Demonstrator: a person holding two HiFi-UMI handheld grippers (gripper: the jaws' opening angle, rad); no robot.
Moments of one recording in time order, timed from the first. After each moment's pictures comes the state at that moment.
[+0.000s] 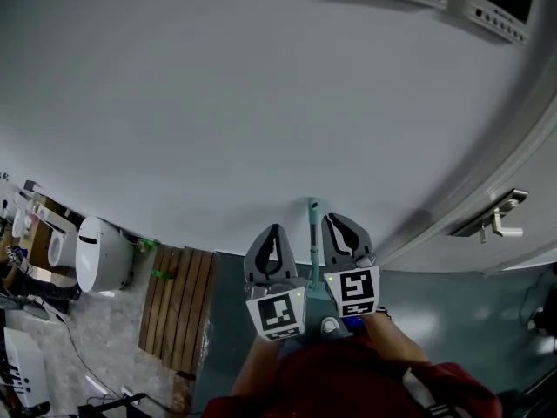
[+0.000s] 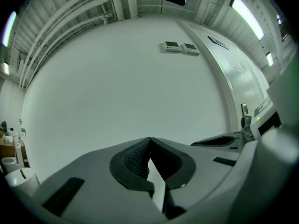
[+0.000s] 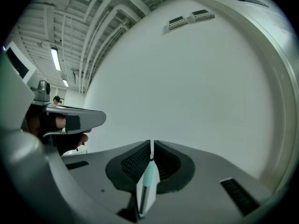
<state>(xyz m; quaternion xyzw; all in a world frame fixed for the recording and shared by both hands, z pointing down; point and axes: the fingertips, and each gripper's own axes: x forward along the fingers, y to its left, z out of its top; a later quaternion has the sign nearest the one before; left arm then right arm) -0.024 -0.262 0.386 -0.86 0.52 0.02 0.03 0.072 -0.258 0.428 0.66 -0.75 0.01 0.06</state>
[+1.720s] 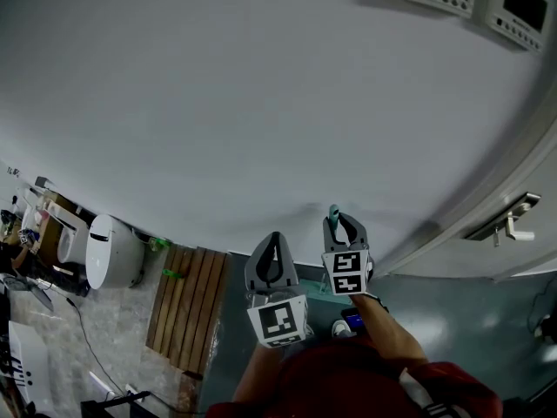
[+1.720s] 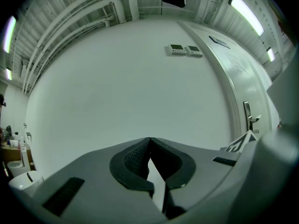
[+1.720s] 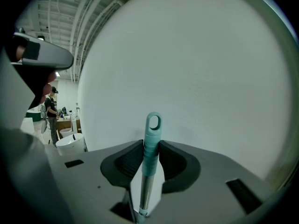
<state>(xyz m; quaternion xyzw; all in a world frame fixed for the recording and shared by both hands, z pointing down) -0.071 -0.259 0.384 -0.84 0.54 0.01 0.04 0.057 -0.304 0.521 0.68 -0.72 0.09 0.13</state>
